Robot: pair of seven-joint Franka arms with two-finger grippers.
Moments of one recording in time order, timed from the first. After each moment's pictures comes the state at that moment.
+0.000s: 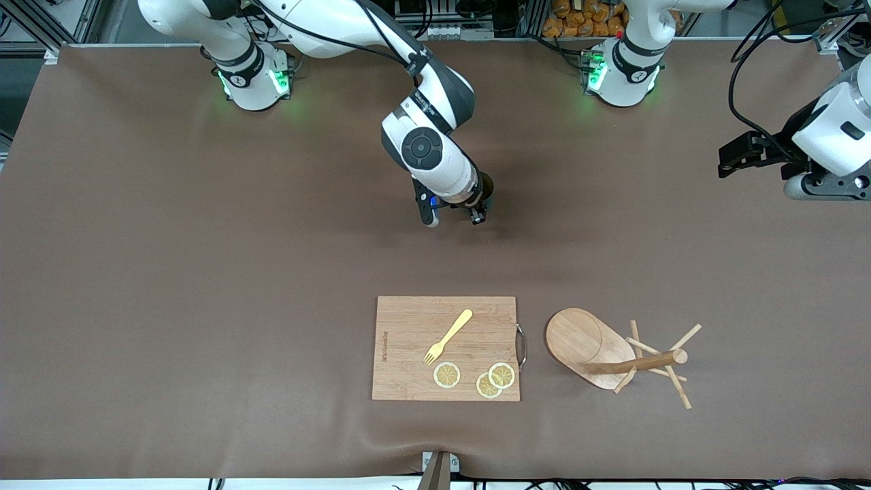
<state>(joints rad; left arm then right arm) -0.16 0.06 0.06 -1.47 0.00 1.43 -0.06 0.88 0.70 0.00 -1.50 0.46 2.34 1.94</state>
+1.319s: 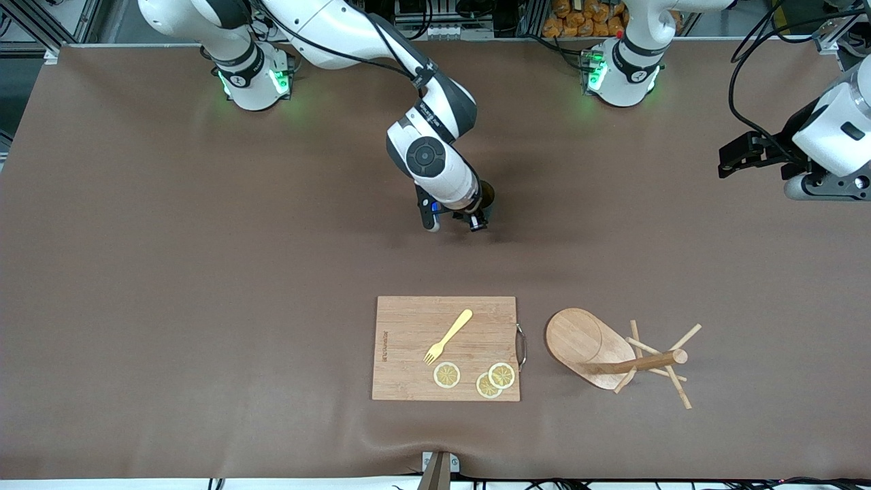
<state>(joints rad) -0.16 0.06 0.06 -1.47 0.00 1.43 -0.06 0.90 0.75 -0.01 -1.49 0.47 2.38 1.95</state>
